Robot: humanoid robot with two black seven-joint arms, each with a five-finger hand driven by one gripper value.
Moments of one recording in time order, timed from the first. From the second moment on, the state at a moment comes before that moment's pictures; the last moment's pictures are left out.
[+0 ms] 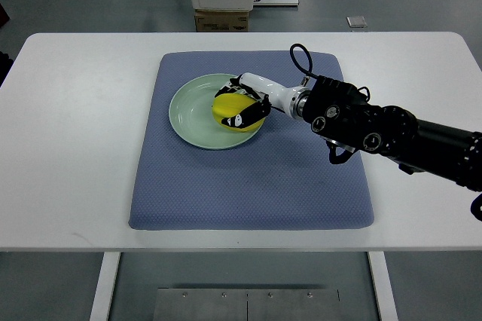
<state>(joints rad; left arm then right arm) -0.02 0.00 -0.10 -0.22 0.09 0.07 -0.21 1.25 0.00 -0.19 0.72 -0.55 -0.04 0.14</state>
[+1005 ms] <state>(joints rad) -0.02 0.00 -0.10 -0.22 0.09 0.07 -0.21 1.26 0.00 -0.14 0.72 -0.53 -0.04 0.14</state>
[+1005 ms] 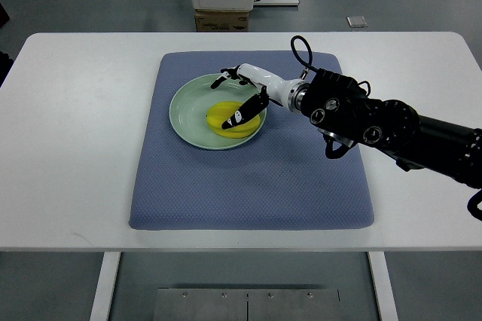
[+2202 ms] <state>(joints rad) -0.02 0.00 -0.10 -0.22 0.09 0.07 -0.21 1.00 -0.21 0.38 0.69 -0.38 -0.23 0.14</state>
